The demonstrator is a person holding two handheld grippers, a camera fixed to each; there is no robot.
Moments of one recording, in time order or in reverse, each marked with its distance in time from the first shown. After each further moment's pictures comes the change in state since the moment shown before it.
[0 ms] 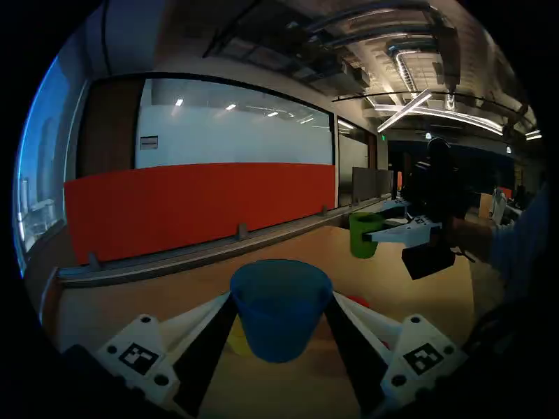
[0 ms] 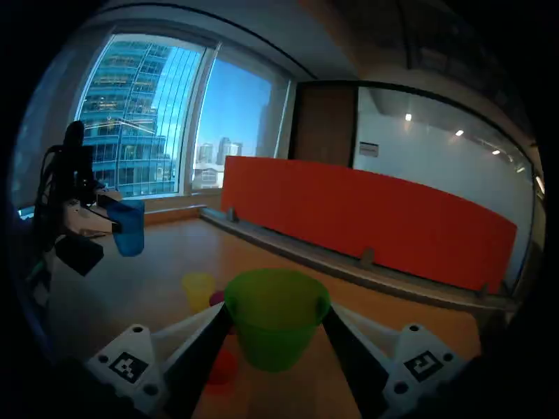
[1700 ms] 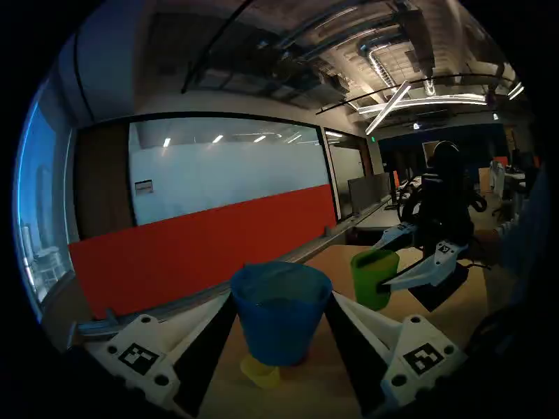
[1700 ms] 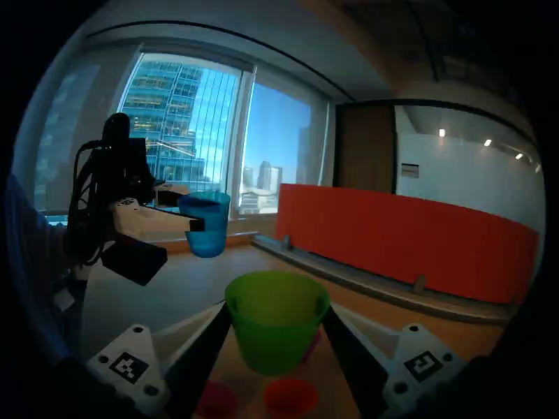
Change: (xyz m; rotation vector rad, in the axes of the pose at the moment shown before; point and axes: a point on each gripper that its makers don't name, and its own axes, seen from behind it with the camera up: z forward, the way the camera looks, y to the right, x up) left arm 0.075 0.007 -0.001 0.016 0.111 0.186; right arm 0.038 -0.113 0.004 0.228 0.113 -0.007
